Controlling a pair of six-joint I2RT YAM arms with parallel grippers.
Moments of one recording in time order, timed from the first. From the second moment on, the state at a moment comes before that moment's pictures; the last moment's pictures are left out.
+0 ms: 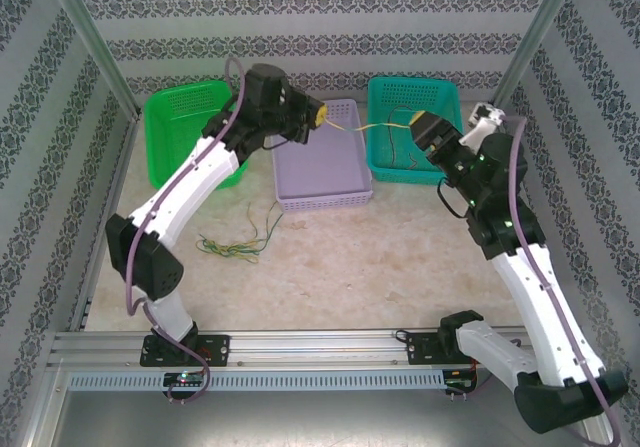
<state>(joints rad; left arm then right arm) -0.45 1.79 1.84 -0.47 0.32 -1.58 0.21 0.91 1.11 -0.31 -0.13 0.86</state>
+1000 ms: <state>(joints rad) -0.36 2.12 1.61 0.11 0.21 -0.52 0.15 0.85 1.10 -0.58 -0.18 0.86</state>
